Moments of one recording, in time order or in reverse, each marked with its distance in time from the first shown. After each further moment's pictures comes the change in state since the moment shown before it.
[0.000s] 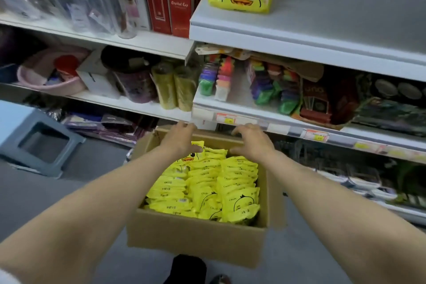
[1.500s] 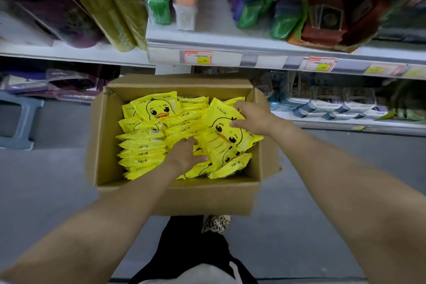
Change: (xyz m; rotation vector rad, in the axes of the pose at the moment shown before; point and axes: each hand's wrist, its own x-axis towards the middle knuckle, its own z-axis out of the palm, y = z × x) left_hand 0.005 -0.011 0.194 -0.140 -0.435 -0.092; right_hand 0.027 0.110 0.105 0.250 -0.326 0.079
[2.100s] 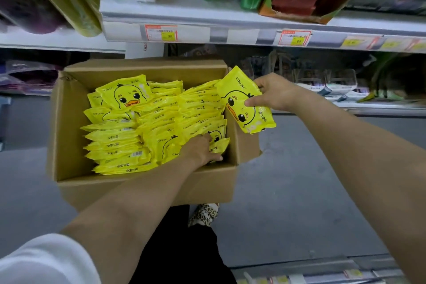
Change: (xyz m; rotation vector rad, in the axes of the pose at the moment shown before) left_hand 0.027 0.073 0.091 0.210 -0.071 0.094; right_hand -0.054 0.072 -0.050 0.216 0.057 0.127
